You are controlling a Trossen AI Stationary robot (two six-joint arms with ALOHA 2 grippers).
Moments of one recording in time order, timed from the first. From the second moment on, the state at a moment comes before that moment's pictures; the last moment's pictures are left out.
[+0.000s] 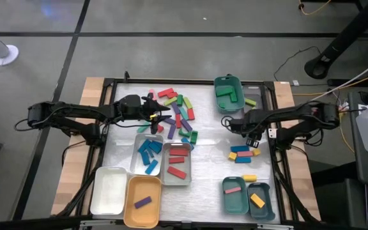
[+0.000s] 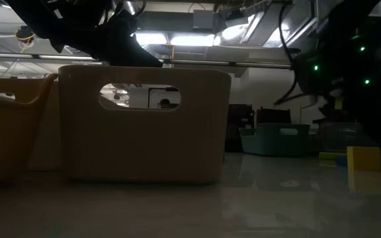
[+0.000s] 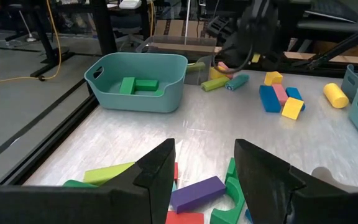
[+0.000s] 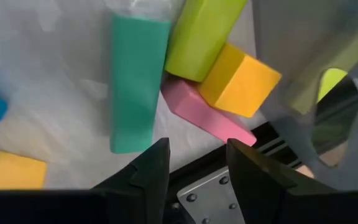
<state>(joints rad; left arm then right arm) 0.26 1.15 0.53 0.35 0.02 0.03 -0.16 1.39 0.68 -1.20 0.24 0.28</state>
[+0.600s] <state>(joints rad) 0.26 1.15 0.53 0.35 0.02 0.02 -0.16 1.48 0.68 -1.20 0.28 0.31</state>
